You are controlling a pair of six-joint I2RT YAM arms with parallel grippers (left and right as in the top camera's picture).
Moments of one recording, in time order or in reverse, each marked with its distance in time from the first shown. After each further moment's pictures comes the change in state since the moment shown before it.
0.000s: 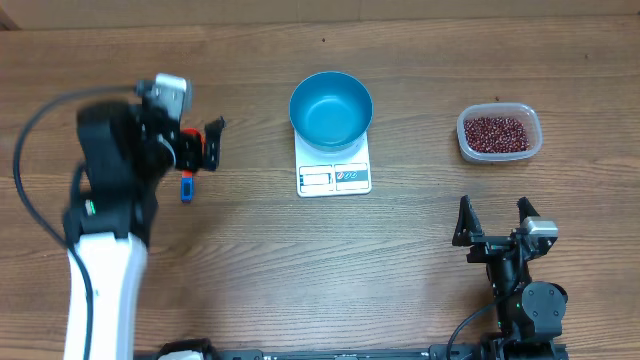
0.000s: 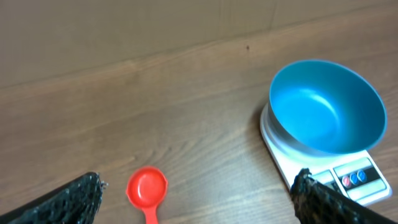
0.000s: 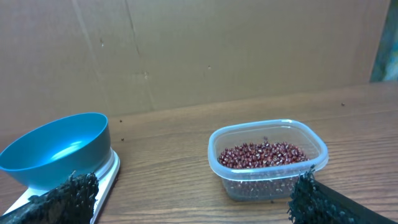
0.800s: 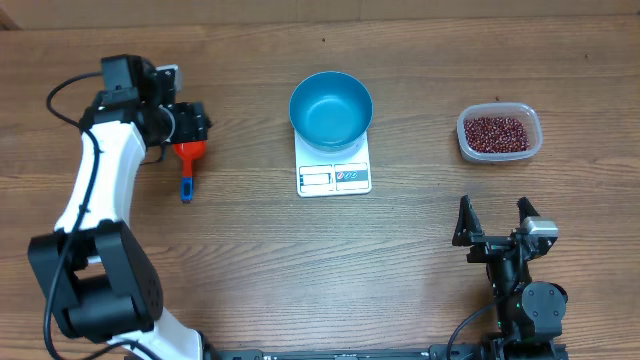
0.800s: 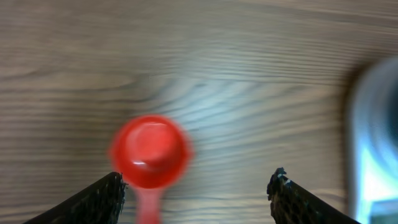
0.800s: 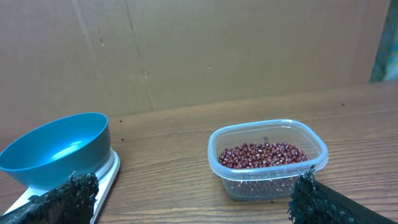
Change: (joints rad) left arm 0.097 0.587 0.236 -0.118 -0.034 -0.179; right arm 0.000 0.000 0.000 0.000 0.000 0.000
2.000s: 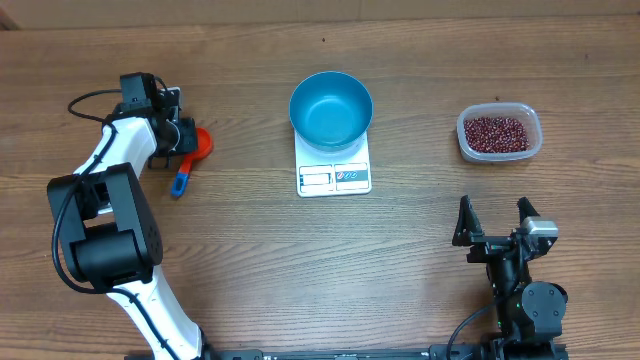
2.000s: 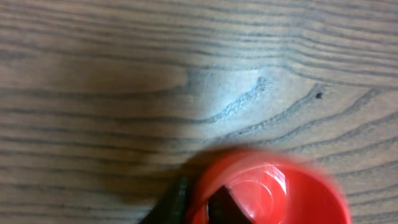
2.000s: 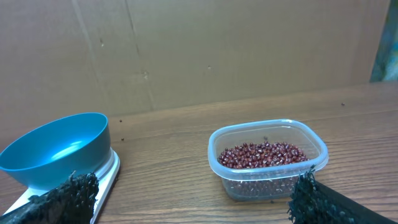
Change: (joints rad) left arm 0.018 0.270 0.001 0.186 -0.115 0.010; right arm 0.000 0.000 0.000 0.000 0.000 0.000
